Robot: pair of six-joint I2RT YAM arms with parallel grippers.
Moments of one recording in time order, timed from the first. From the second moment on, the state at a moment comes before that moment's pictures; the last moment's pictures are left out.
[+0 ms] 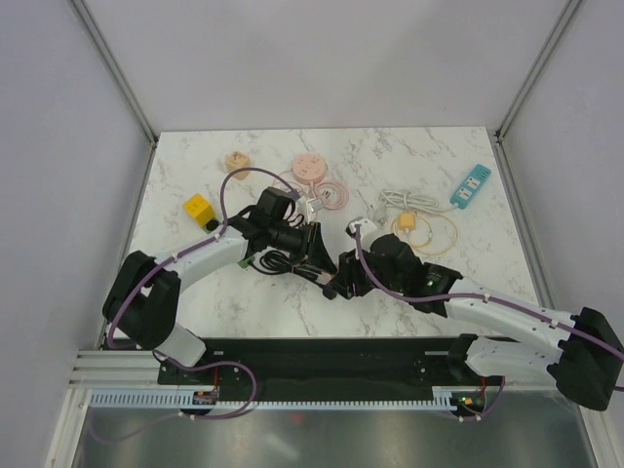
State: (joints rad) left arm -0.59 1.53 0.96 -0.24 0.89 -0.63; right arm 0.90 1.09 0.68 -0.13 -0.10 0.45
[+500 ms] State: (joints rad) left arm -0.55 1.32 0.99 -0.38 0.48 -0.65; right arm 0.90 0.82 0.69 -0.18 -0.05 0.47
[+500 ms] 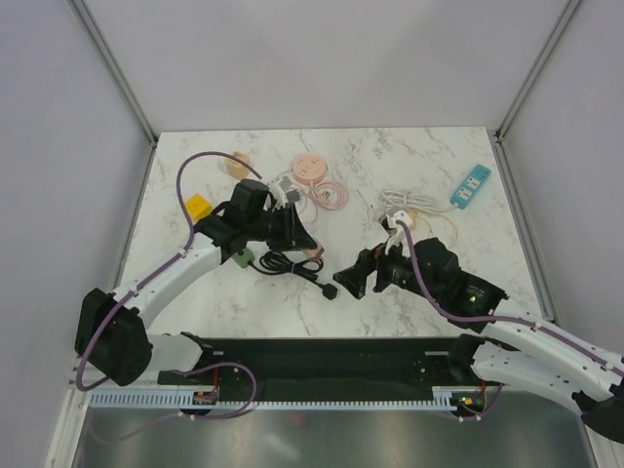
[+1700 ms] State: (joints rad) left arm -0.35 1.48 1.00 -0.66 -0.68 -0.87; right arm 0.90 0.73 0.63 -0.26 -0.03 0.48
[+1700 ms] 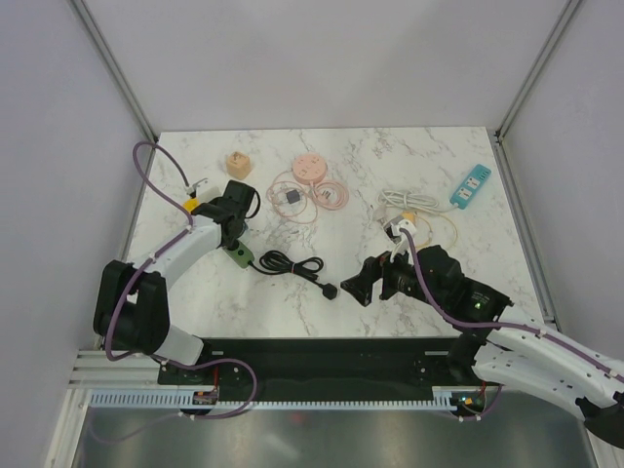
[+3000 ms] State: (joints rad) left arm -0.41 1.58 1.07 -0.65 -0.71 -0.94; right arm 0.90 0.74 0.63 -0.26 -0.05 0.47
